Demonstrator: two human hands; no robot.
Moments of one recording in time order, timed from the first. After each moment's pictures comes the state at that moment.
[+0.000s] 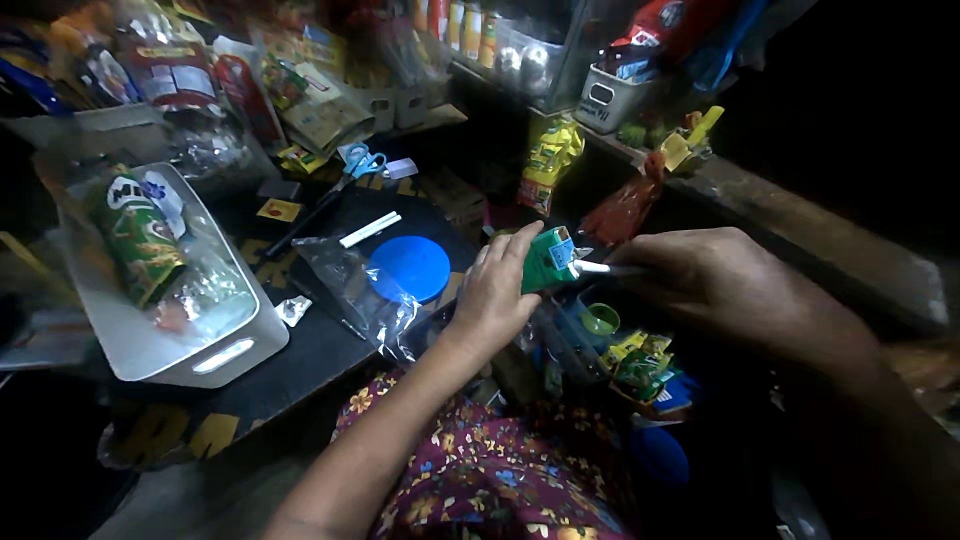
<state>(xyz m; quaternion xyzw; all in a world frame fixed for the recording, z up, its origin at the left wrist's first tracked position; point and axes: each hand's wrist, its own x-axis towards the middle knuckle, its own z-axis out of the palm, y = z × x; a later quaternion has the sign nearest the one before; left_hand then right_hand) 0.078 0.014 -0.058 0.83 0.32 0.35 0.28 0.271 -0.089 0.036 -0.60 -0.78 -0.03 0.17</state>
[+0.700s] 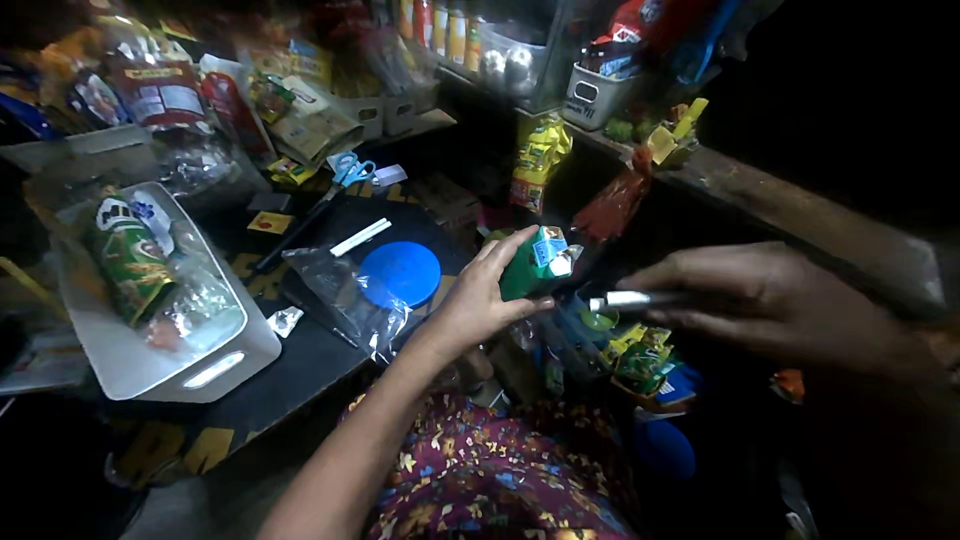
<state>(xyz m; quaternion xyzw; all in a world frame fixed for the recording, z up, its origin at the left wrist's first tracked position) 0.062 0.022 -0.057 0.82 0.19 0.35 0.40 0.297 -0.117 0.035 -0.47 -0.84 0.08 0.26</state>
